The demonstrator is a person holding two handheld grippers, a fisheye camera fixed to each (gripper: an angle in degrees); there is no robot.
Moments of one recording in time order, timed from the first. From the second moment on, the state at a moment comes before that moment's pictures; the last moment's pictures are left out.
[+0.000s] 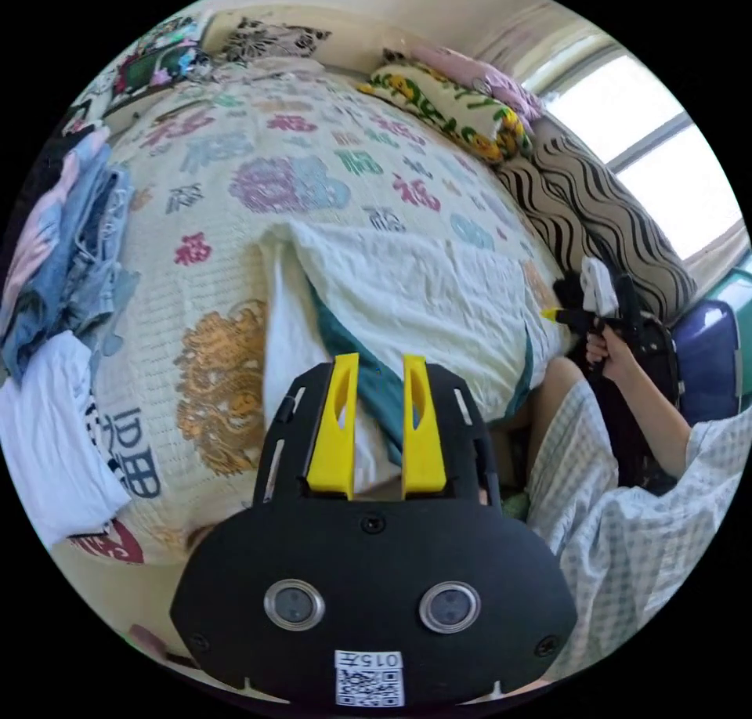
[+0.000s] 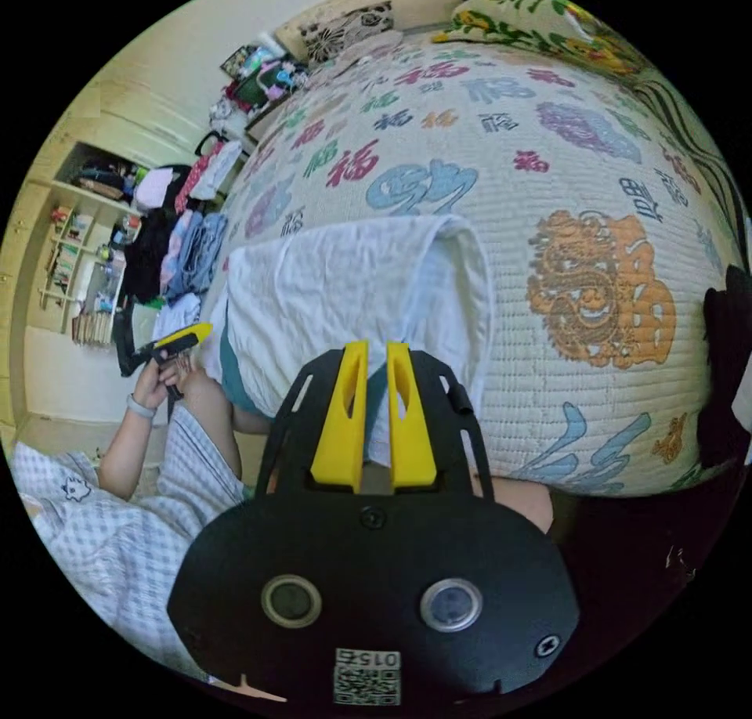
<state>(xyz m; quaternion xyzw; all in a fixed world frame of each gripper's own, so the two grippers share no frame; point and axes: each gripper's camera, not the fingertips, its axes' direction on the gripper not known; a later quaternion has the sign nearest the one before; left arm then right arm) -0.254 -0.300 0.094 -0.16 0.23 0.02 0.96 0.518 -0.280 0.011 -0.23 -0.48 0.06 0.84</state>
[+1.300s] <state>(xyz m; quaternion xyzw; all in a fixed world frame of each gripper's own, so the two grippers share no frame) -0.164 -0.309 0.153 -0.26 0.28 0.14 0.91 0.389 -0.257 0.056 -0.35 -0.53 -0.15 0.76</state>
